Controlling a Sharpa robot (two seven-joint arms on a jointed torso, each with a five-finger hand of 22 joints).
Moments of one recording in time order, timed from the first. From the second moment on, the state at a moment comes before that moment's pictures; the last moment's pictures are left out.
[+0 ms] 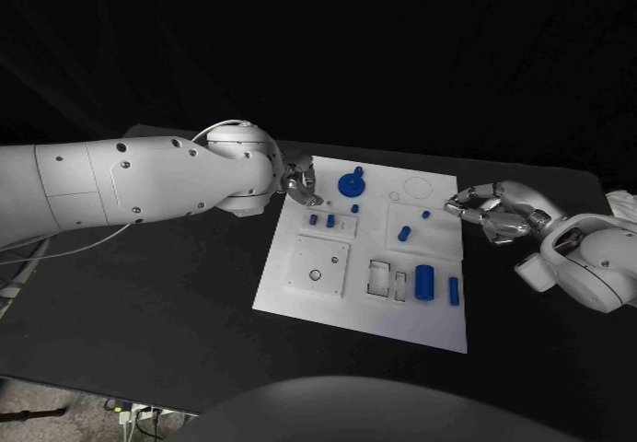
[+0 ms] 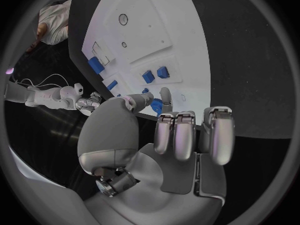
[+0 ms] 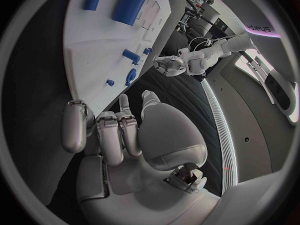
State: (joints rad) left arm 1.45 -0.81 -0.23 1.57 -1.22 0.05 -0.54; left_hand 0.99 -0.22 0.78 0.28 0.06 0.90 0.05 0.45 1.04 1.47 -0.01 1.57 1.31 1.47 -0.06 1.57 1.31 0.01 1.47 0.05 1.55 1.31; right arm 1.26 -0.95 -0.21 1.50 -0.77 -0.25 0.18; right_hand 1.30 0.17 -0.13 0.25 0.47 0.70 0.15 0.36 0.64 1.47 0.09 1.57 1.31 1.47 0.03 1.57 1.31 0.06 1.35 0.14 1.36 1.31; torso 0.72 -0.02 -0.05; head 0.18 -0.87
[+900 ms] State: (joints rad) left arm 1.44 -0.80 -0.23 1.58 -1.27 0.07 -0.59; left_hand 0.89 -0.17 0.55 0.29 0.05 0.90 0.04 0.52 1.15 1.46 -0.02 1.57 1.31 1.47 -0.06 1.57 1.31 0.01 1.46 0.05 1.55 1.31; right arm 1.26 -0.95 -0.21 1.50 -0.77 -0.25 0.18; right_hand 1.30 0.17 -0.13 0.25 0.47 0.70 0.15 0.36 0.64 1.47 0.09 1.57 1.31 1.47 0.03 1.57 1.31 0.06 1.35 0.14 1.36 1.31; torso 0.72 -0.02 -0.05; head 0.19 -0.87
